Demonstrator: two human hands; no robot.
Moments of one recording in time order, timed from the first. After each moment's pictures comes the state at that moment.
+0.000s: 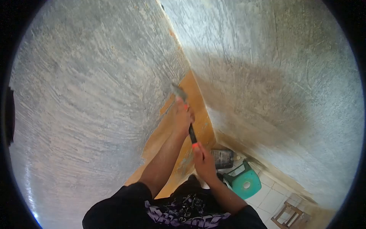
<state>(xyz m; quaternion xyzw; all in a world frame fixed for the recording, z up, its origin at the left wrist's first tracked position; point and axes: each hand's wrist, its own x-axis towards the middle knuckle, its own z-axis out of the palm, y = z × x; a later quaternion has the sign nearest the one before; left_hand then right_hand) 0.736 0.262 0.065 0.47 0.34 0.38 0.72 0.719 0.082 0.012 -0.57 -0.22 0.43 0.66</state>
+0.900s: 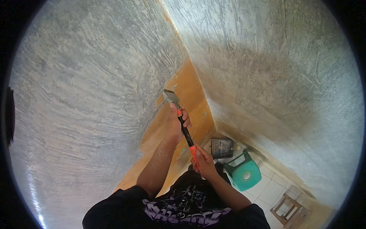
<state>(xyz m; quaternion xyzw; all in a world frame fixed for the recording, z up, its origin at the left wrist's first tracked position) 0.690 0.236 0.059 0.42 0.31 0.34 0.78 0.707 0.057 -0.031 -0.40 -0.13 0.61 0.67</state>
